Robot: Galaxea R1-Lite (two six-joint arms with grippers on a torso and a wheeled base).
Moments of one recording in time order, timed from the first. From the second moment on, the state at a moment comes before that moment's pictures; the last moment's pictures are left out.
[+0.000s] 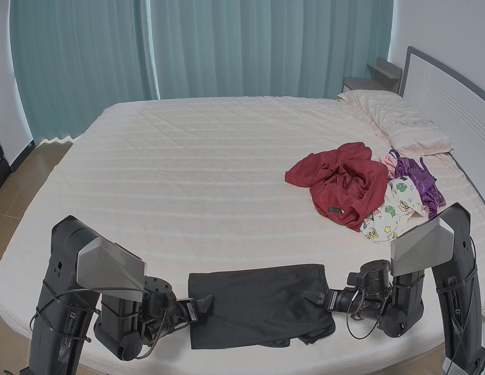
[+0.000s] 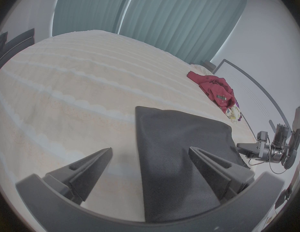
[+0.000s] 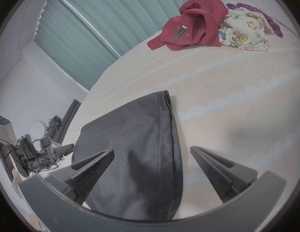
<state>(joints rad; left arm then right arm) -0.47 2.54 -0.38 -1.55 0.09 -0.55 0.37 2.56 -0.44 -1.49 0.16 0.53</state>
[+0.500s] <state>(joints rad) -0.50 2.56 -0.43 -1.55 -0.02 -0.54 0.43 2.56 -0.50 -1.40 0.14 0.52</state>
